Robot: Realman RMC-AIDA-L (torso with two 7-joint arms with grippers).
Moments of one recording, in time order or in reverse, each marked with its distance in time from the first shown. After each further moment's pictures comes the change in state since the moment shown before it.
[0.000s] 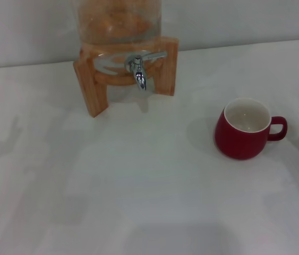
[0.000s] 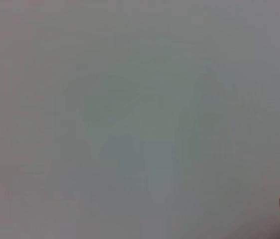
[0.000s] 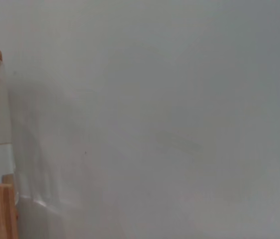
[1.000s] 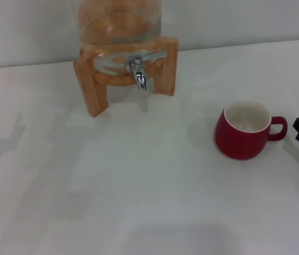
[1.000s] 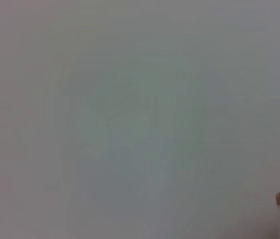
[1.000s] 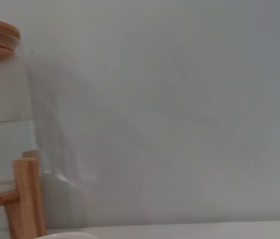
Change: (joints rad) left arm -0.015 0.000 0.002 0.001 0.004 -0.020 0.001; right arm -0.028 0.000 -0.002 0.003 -0.074 0.004 0.022
